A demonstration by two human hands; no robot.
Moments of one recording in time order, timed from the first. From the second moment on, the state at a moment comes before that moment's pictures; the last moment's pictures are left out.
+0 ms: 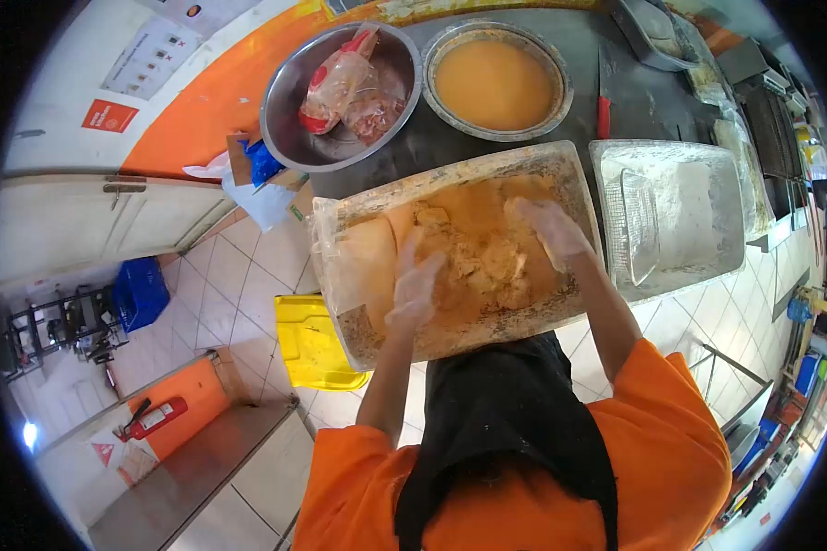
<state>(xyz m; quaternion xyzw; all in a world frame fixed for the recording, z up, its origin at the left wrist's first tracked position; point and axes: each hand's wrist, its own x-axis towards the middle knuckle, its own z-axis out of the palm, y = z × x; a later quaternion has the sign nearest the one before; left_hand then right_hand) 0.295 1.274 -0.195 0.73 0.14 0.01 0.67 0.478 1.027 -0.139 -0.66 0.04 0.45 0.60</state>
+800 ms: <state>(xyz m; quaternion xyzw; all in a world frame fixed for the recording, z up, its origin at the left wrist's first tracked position) 0.287 1.265 -0.226 0.87 0.14 -0.03 0.47 0.425 1.074 -0.116 -0.85 -0.16 0.39 0.30</state>
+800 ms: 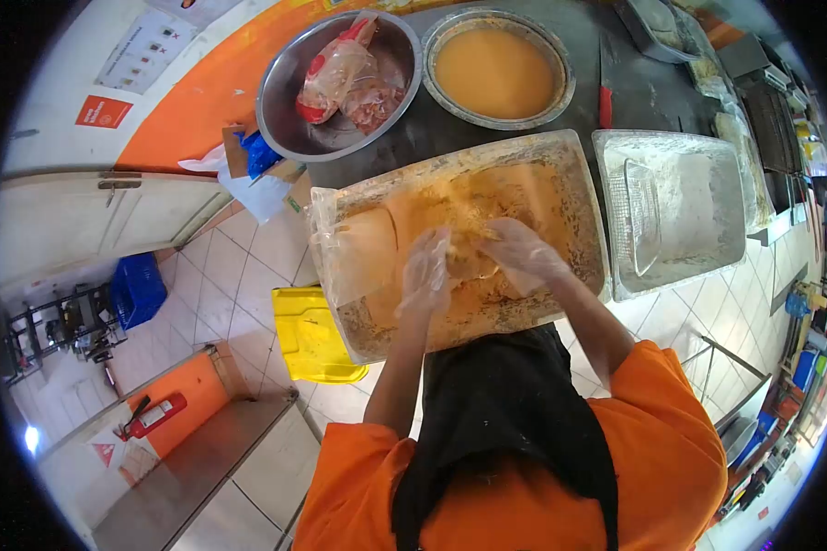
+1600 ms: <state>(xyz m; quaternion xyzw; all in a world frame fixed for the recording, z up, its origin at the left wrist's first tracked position) 0.290 1.278 -0.236 0.58 0.16 -0.07 0.80 0.451 1.016 -0.144 -0.73 -0.16 0.44 0.50</state>
